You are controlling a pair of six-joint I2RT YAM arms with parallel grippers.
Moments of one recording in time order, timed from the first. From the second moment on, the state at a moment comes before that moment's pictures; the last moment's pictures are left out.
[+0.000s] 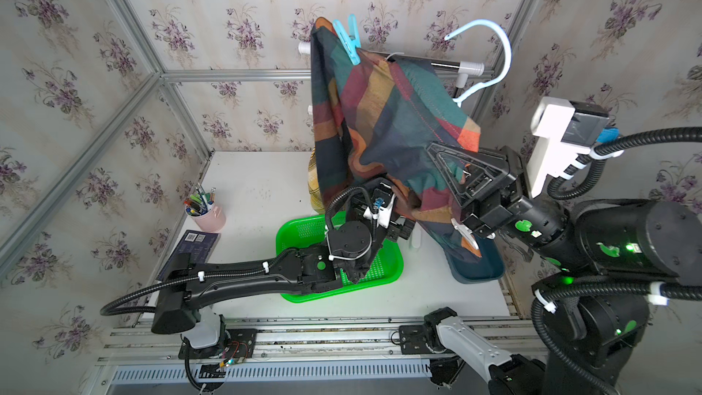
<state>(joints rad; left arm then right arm) -1.34 1.71 1.51 0.32 -0.87 0.12 0.36 0.99 2.03 -0.56 -0.67 0.59</state>
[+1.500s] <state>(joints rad) -1.25 1.26 0.61 0.07 -0.54 -0.24 0.48 1.02 0.92 -0.14 -0.81 0.37</state>
